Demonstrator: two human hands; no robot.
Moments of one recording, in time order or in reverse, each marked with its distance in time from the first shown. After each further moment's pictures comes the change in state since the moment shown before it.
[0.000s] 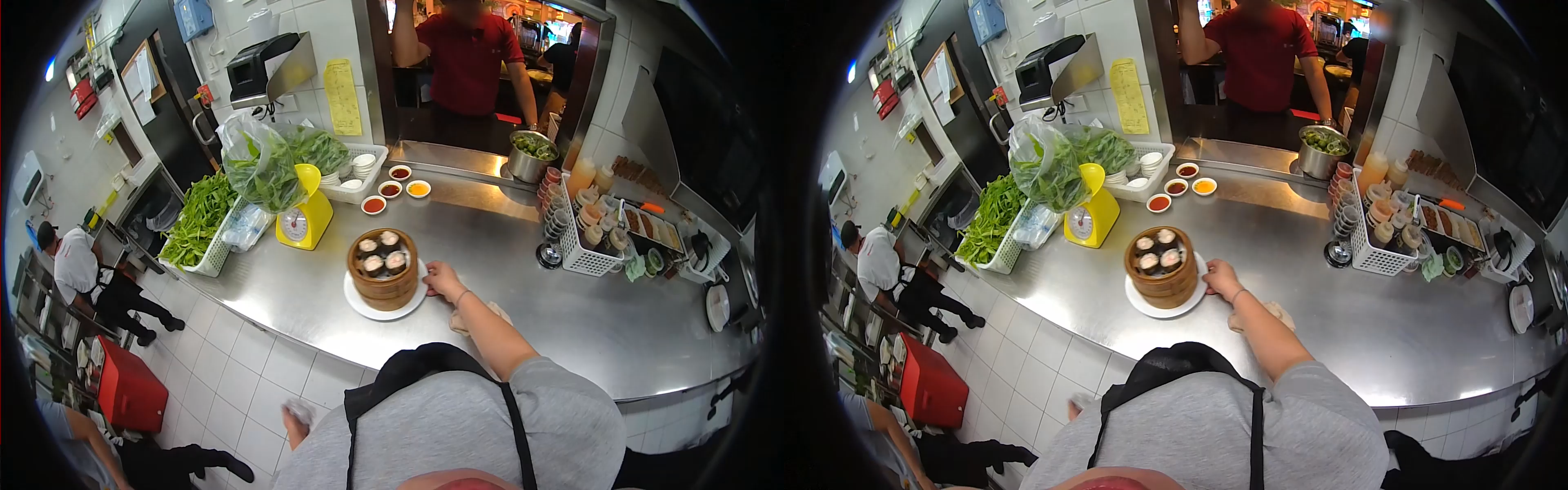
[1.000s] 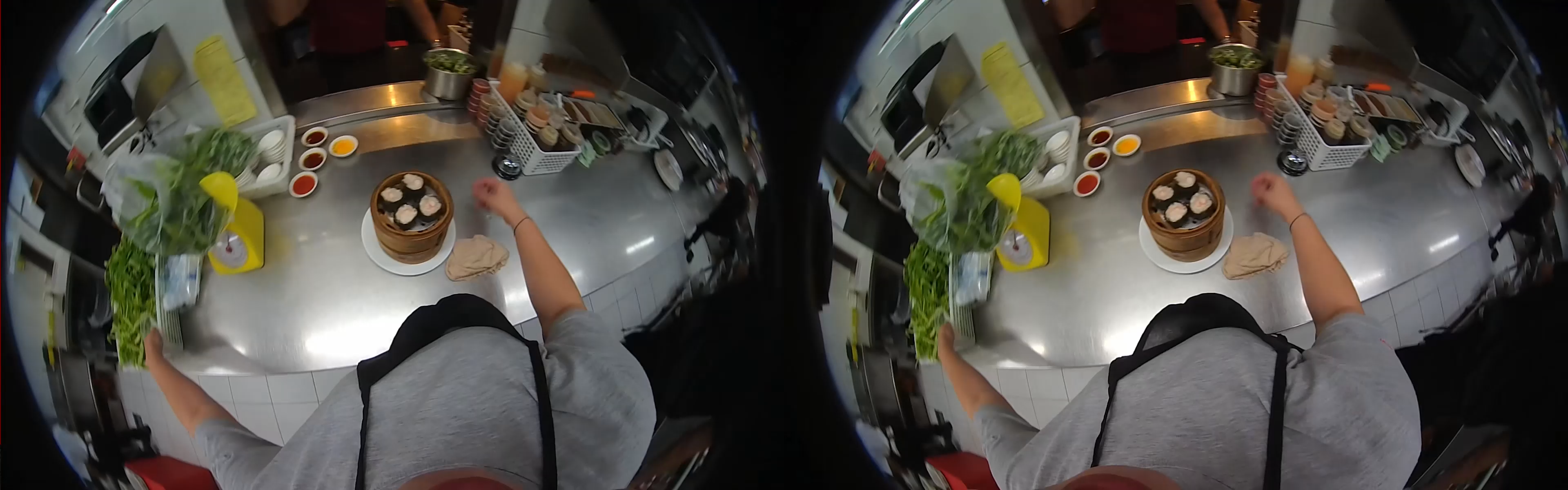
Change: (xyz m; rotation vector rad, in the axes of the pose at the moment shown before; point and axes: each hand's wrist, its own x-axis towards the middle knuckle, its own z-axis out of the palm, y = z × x) left_hand 0.325 0.418 0.270 1.958 0.152 0.778; right_hand -0.063 -0.003 -0.149 -0.182 0.593 -0.100
